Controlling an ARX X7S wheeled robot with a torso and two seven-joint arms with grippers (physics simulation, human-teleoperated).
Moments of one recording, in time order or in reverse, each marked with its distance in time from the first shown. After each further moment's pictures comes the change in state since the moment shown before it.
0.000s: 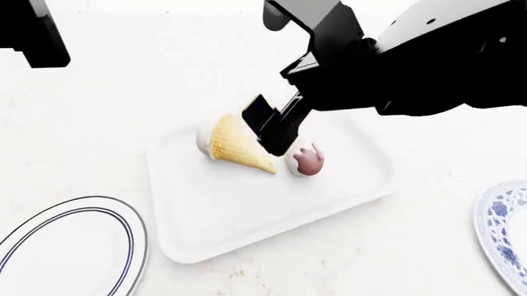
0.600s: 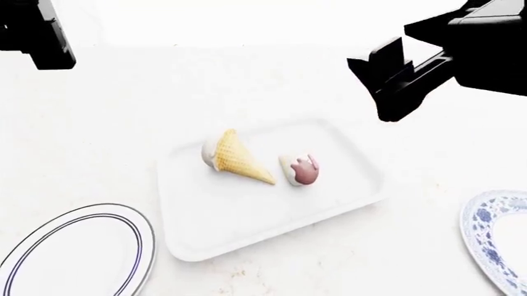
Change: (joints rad) left arm 0.017 0.001 0.006 0.000 0.032 0.008 0.035; right arm 0.129 0.438 0.112 -0.216 0.208 0.045 0.243
